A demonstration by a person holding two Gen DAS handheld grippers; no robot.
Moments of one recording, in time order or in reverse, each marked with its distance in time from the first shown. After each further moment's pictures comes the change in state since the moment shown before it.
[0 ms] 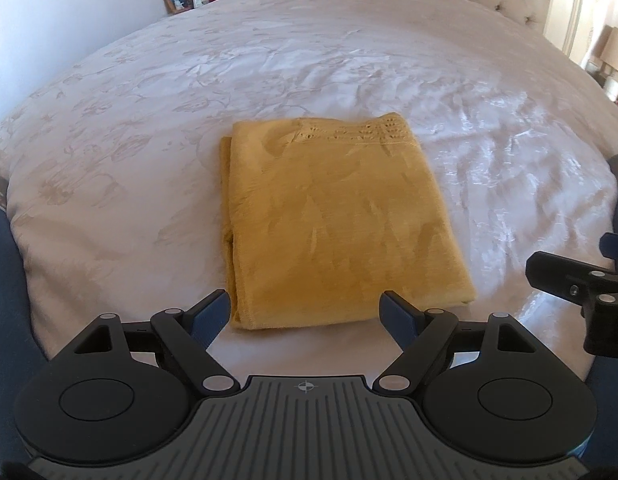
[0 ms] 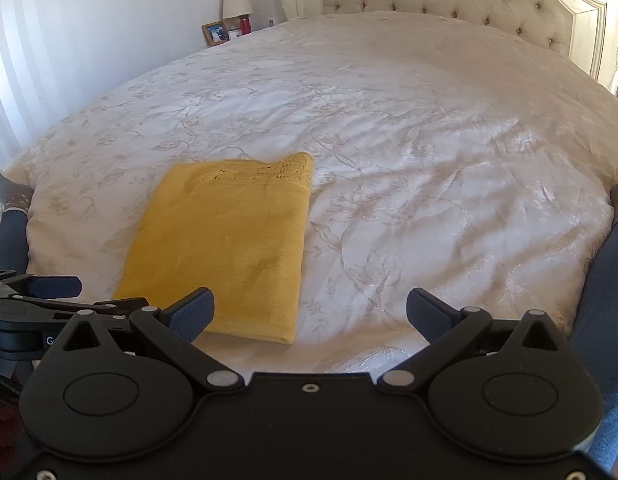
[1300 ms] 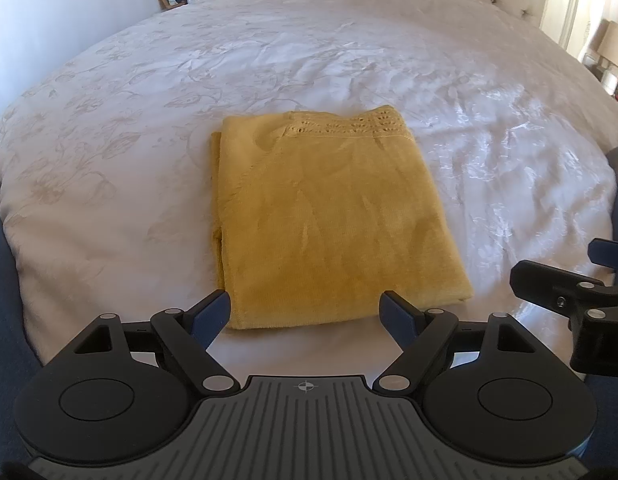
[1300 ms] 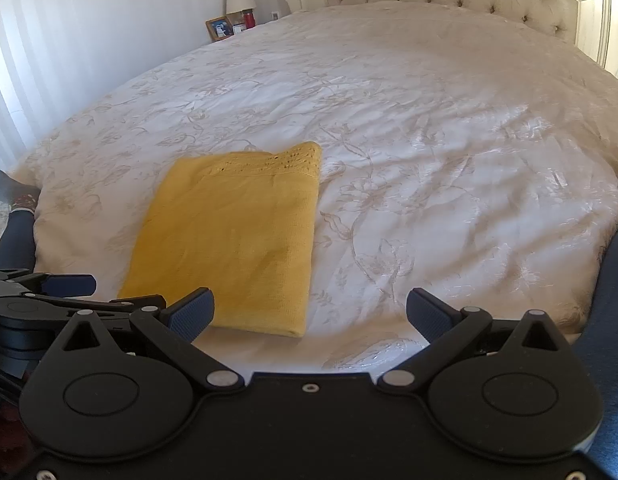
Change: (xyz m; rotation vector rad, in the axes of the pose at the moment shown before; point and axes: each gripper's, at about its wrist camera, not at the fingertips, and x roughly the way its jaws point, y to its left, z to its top) left arm 0.007 -0.004 0.000 0.012 0.016 -0.011; right arm 0.007 0.003 -0.004 0.023 0.020 0.029
